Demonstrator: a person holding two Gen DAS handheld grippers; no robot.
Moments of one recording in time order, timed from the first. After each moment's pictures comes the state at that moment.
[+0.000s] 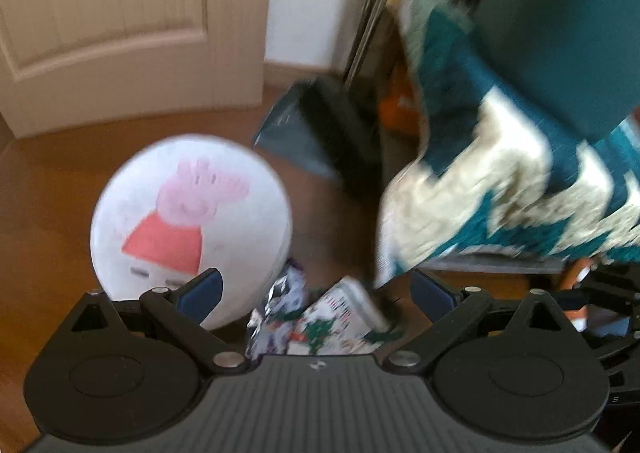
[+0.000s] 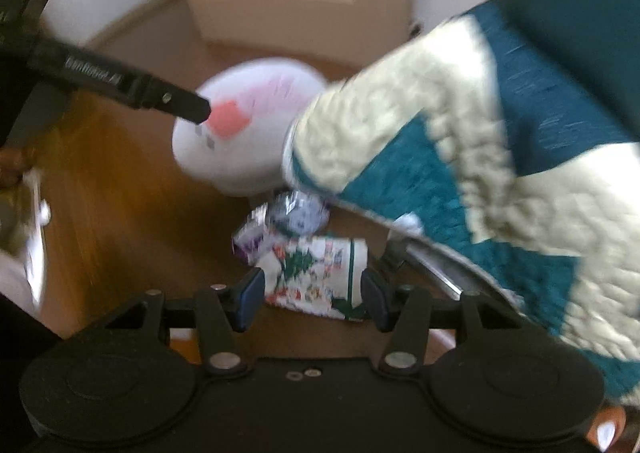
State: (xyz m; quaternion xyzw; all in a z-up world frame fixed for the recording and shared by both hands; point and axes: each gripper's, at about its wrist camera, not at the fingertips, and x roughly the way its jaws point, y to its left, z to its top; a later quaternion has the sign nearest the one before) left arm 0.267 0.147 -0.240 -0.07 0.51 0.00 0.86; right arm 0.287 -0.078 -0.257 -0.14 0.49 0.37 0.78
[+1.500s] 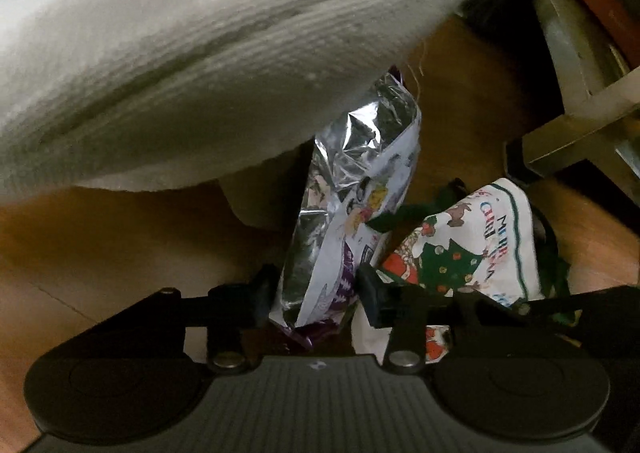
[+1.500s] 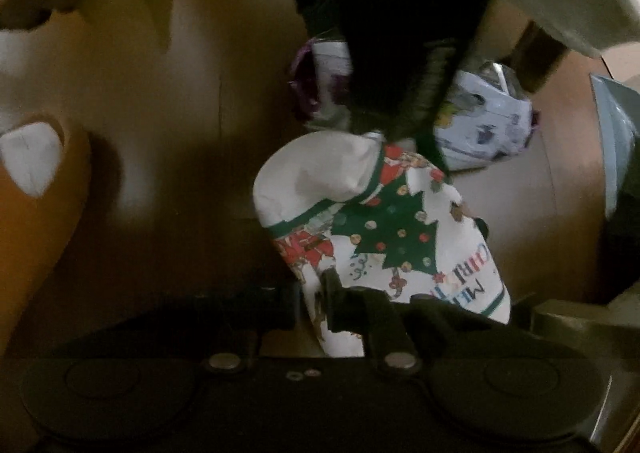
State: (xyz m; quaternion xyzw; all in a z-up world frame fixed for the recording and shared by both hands) left arm 0.282 0.185 -0.521 -0.13 0.62 0.06 0.77; right arm 0.263 0.069 -0.520 -0.46 0.46 0.46 0.60
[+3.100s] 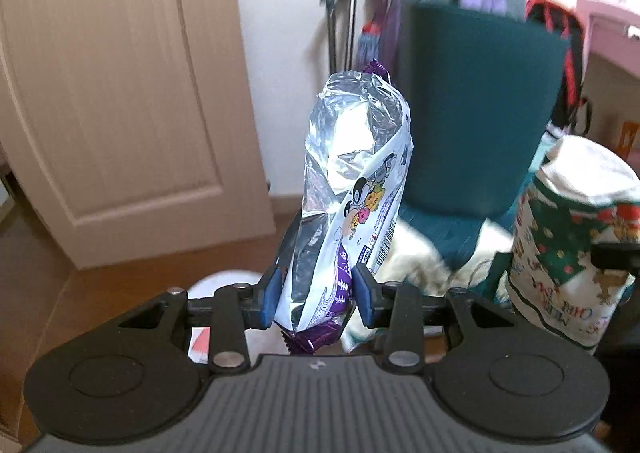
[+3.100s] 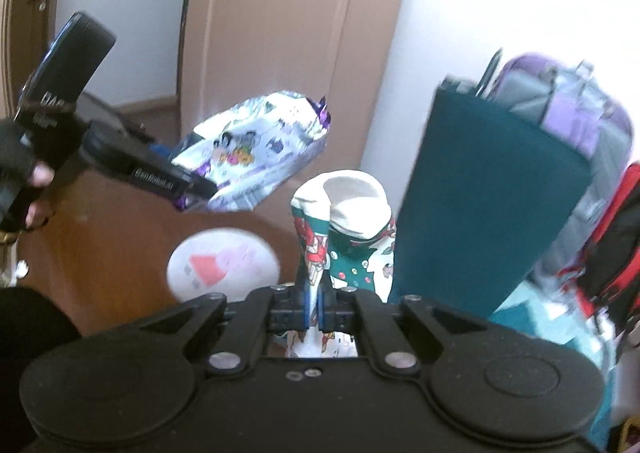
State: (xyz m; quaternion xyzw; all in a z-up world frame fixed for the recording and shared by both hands) left arm 0.177 0.073 -0.024 0.04 0.35 0.02 0.94; right arm 0.169 -0.164 0.005 -0.17 0.23 0.32 0.90
